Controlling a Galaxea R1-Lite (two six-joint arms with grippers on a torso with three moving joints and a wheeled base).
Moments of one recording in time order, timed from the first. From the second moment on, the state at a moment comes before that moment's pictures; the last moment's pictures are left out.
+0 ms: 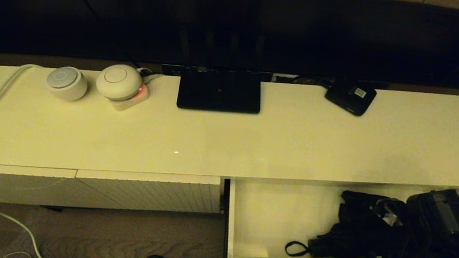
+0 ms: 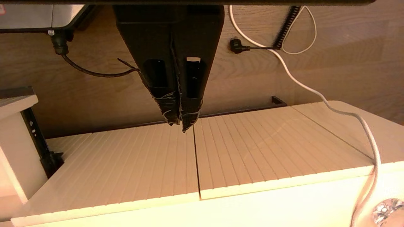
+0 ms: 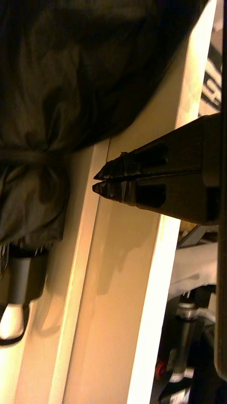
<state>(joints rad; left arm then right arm) 0.00 0.00 0.00 0.00 -0.01 0.05 0.20 1.65 -0.62 0.03 -0.06 -0.03</state>
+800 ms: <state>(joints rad) 0.00 0.00 0.00 0.00 -0.01 0.05 0.20 1.62 -0.60 0.10 -0.05 -0.06</state>
